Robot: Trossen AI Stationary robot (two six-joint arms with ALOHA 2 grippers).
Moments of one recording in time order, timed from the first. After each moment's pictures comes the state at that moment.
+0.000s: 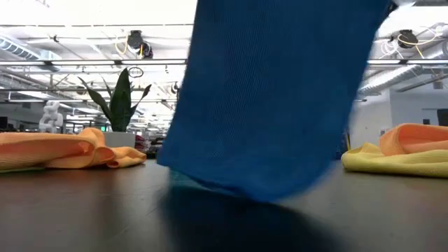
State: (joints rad) left arm -0.54 1.62 1.04 0.38 -0.40 0.00; right arm 0.65 1.21 0.52 0.58 0.07 0.51
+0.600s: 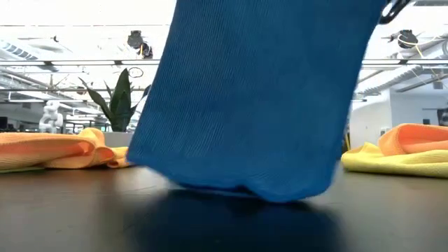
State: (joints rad) left arm -0.55 1.62 1.04 0.37 -0.39 -0.20; right arm 0.66 1.20 0.58 0.41 0.13 0.63
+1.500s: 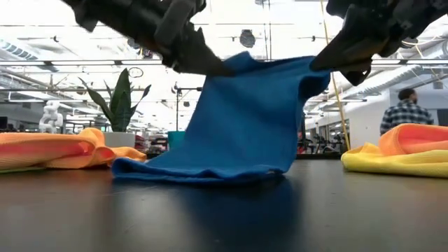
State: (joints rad) left arm -0.21 1.62 0.83 0.32 -0.36 0.01; right arm 0.48 1.26 0.57 0.08 0.42 0.57
